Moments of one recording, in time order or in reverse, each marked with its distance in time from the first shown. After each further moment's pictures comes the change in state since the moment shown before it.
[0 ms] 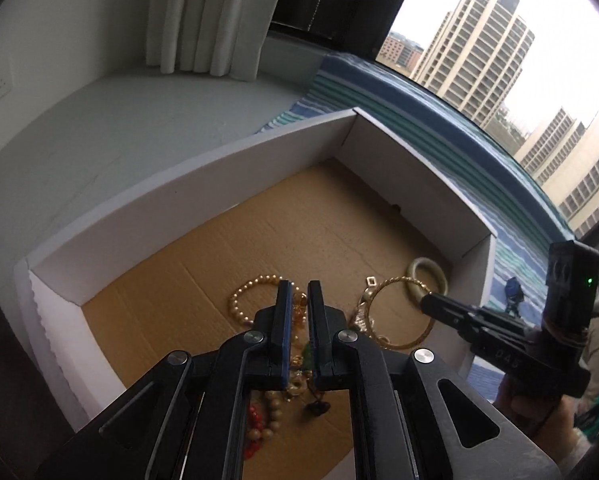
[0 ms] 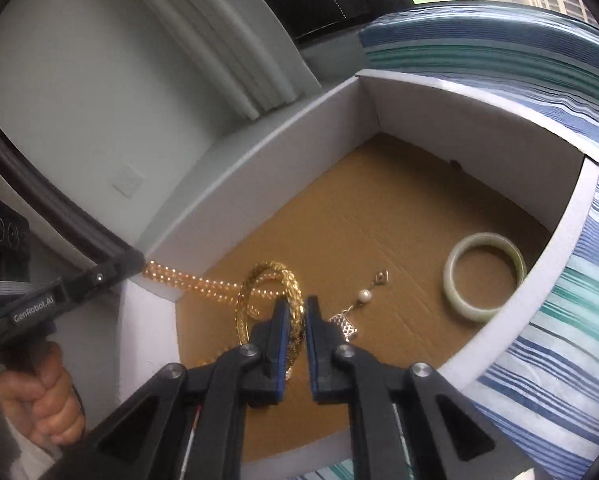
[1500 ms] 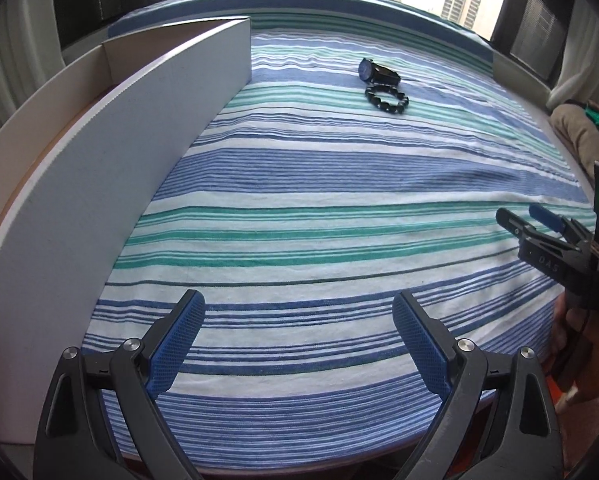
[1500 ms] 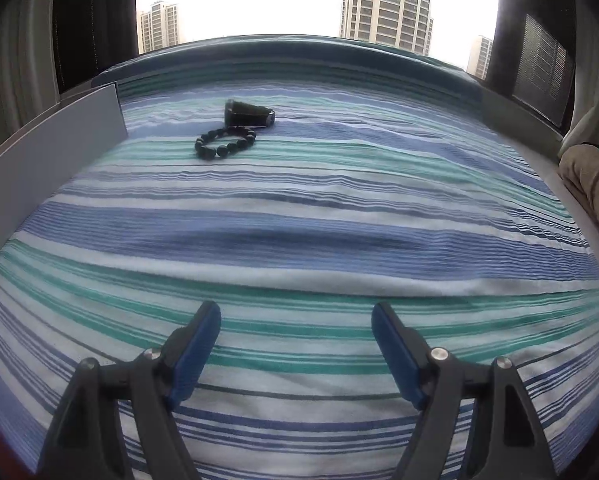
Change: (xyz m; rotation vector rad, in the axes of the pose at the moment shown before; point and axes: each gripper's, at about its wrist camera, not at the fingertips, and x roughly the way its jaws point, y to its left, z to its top) left arm 0.007 -0.227 -0.221 0.530 0.146 -0.116; right arm -0.222 -0.194 -0.288 0.267 -0.226 -0.812
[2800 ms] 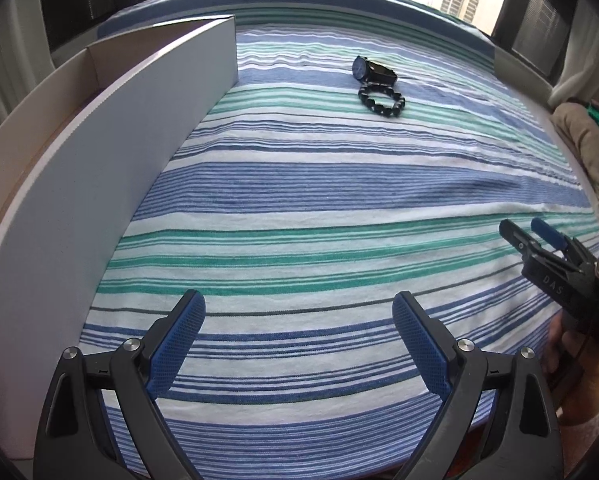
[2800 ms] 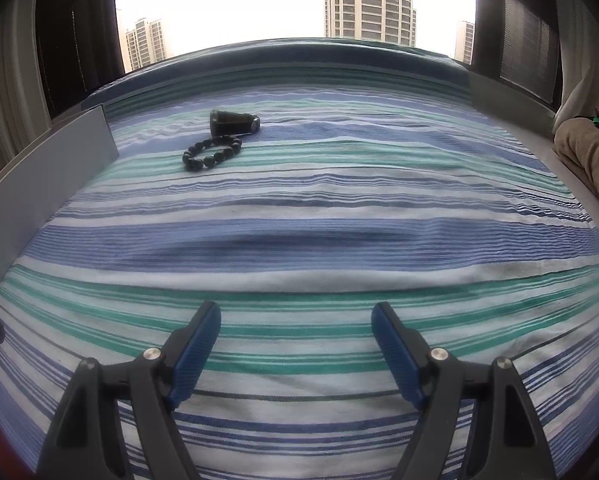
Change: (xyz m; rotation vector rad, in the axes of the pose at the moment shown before) left arm 0.013 -0.014 0.026 0.008 0.027 -0.005; right arm 0.000 -0.010 -0.002 0.087 -0.019 0.025
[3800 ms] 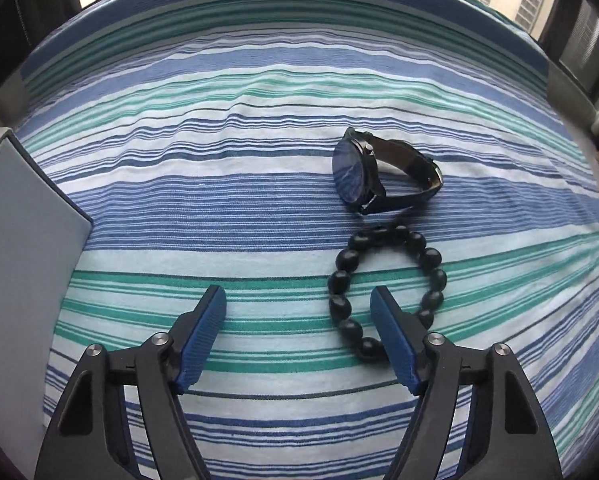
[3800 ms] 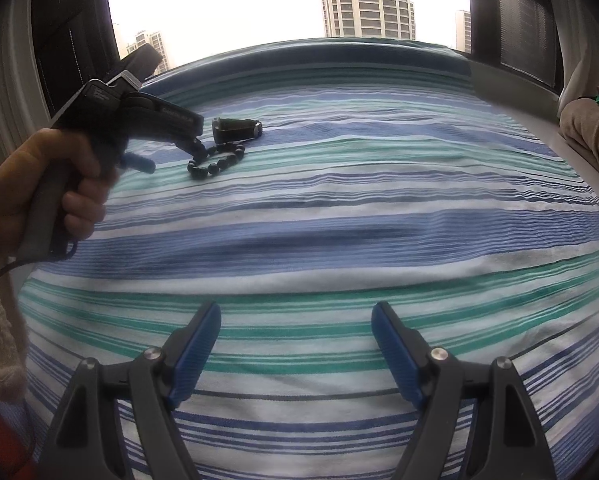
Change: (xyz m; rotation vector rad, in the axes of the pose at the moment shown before) left arm 0.176 -0.076 0.201 -0.001 0.064 0.075; right arm -0.001 -0.010 0.000 0.052 -0.005 0.064
